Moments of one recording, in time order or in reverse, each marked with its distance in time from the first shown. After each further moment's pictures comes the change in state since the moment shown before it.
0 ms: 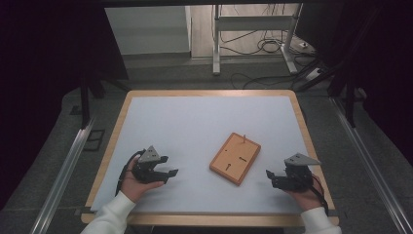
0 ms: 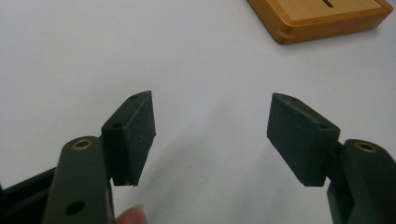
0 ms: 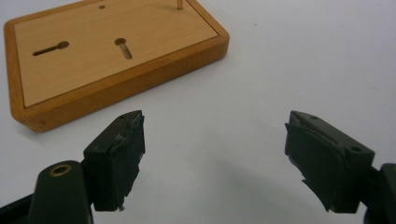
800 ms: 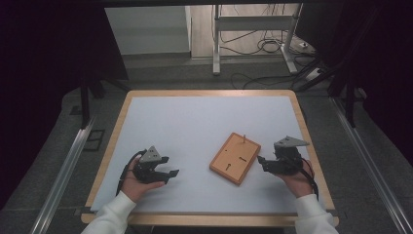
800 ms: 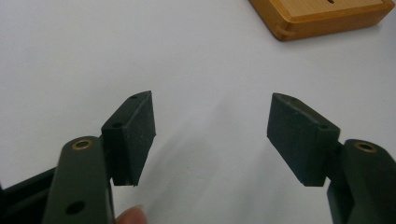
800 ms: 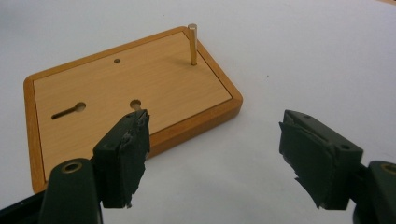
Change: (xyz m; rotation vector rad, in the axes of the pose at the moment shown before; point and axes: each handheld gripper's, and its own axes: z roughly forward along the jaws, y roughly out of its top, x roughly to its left) left arm 0.000 0.000 0.003 0.009 -0.007 -0.004; right arm 0.007 0.052 0.016 0.002 0.022 -0.015
